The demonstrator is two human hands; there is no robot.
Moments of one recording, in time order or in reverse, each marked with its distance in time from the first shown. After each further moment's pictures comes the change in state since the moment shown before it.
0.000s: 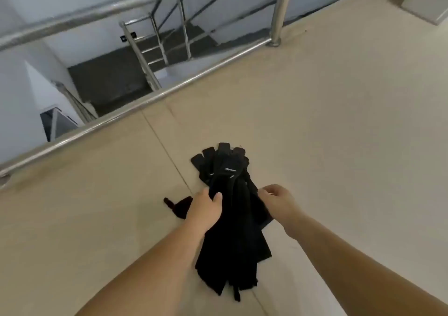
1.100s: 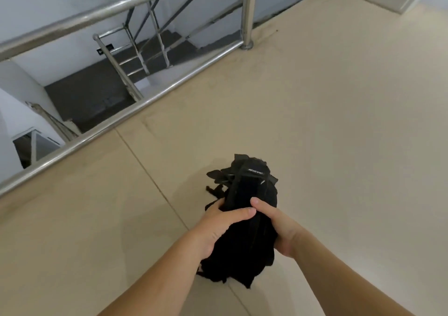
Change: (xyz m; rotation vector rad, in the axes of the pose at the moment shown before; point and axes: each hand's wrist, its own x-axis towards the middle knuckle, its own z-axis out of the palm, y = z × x) left_hand -0.047 0.082 0.019 -0.499 -0.481 -0.103; right_hand -0.008 0.025 -0.050 0.567 -0.381 0.252
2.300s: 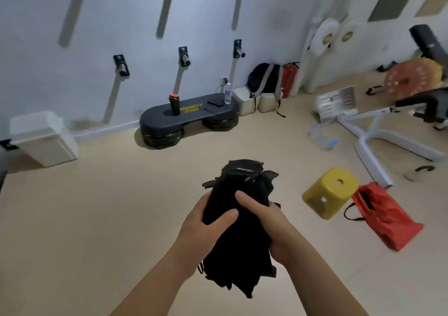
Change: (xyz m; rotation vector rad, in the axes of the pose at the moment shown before) left_hand -0.683 0.327 0.684 0.753 -0.909 0.415; right_hand -1.020 -0.101 -0.181 0.882 0.878 -0.668
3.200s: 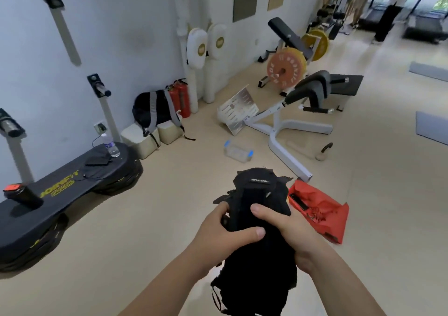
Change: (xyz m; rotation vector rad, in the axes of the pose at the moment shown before) left_hand 0.432 0.118 0.336 0.276 -0.624 -0.072; right_hand 0.191 -0.222 -0.371 0.275 0.468 -0.215
